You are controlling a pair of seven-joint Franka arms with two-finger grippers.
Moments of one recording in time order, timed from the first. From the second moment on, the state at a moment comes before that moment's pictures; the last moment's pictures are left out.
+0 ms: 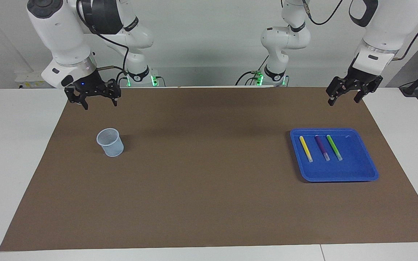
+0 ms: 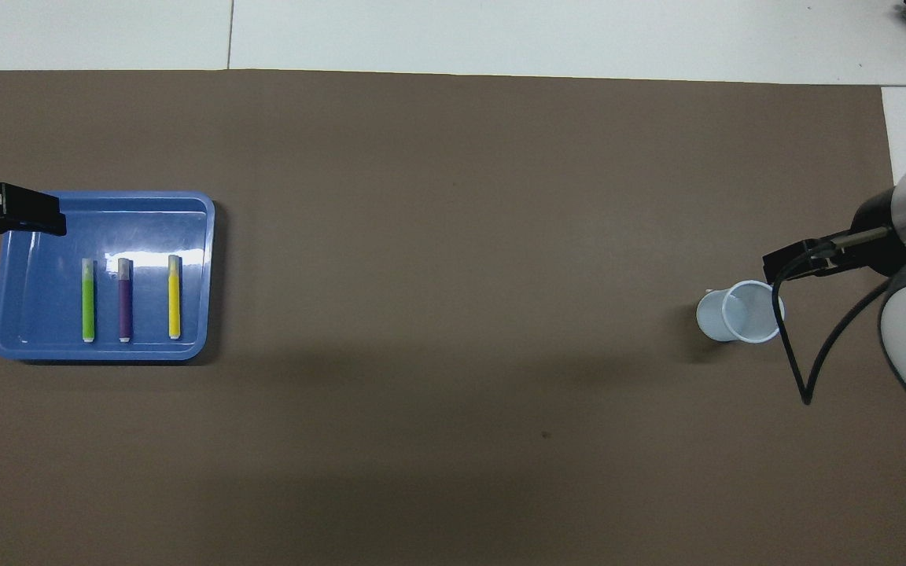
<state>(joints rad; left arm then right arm) -0.13 -0.01 0.07 -1.58 0.01 1.65 -0.09 -0.02 0.01 0.08 -1.63 -0.04 1.59 -0.10</state>
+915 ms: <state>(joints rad) -0.13 -0.01 0.07 -1.58 0.01 1.66 -0.09 -0.02 0.01 0.08 -1.63 -0.04 1.59 -0.10</state>
